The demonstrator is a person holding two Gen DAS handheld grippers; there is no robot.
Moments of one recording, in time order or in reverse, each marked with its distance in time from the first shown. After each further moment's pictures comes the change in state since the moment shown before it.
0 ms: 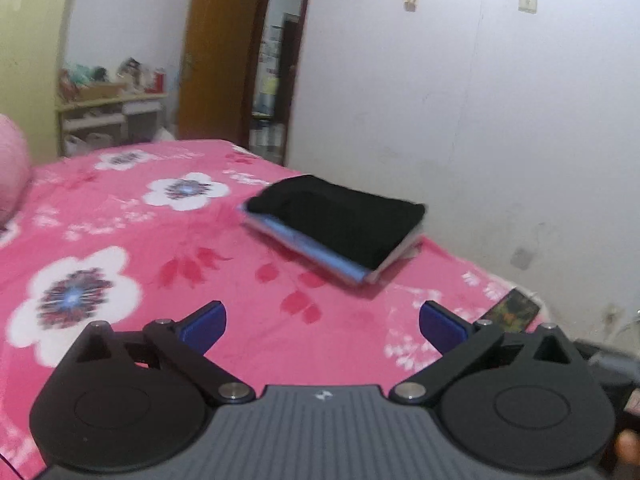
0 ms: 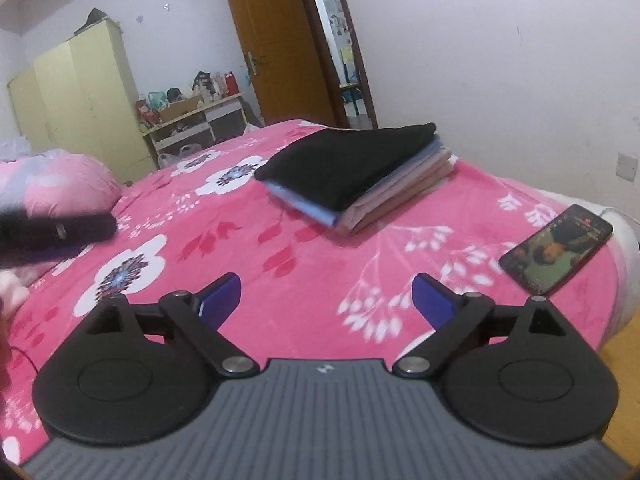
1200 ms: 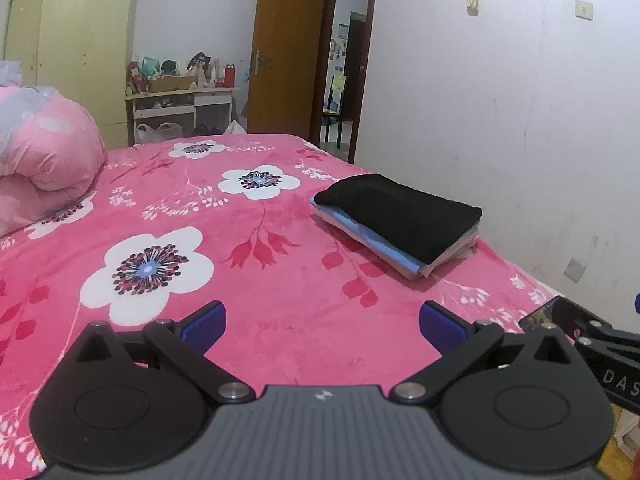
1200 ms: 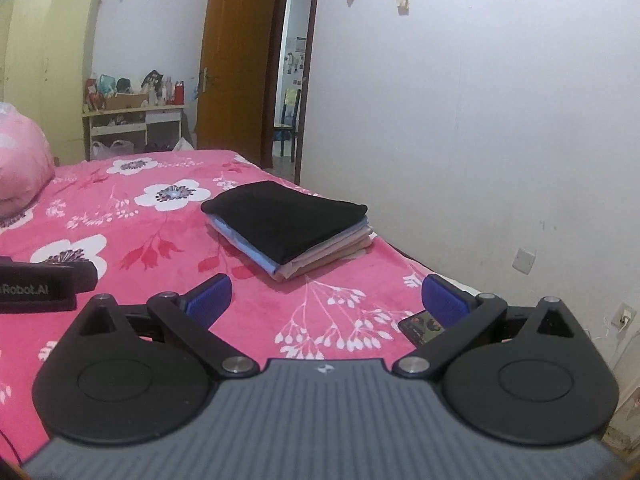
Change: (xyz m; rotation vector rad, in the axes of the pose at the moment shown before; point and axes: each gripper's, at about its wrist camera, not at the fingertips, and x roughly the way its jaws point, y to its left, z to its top) left arm -0.043 0.004 -0.003 -0.078 0.020 0.153; right arm -0.081 0.079 0.013 -0.239 -0.127 -0.324
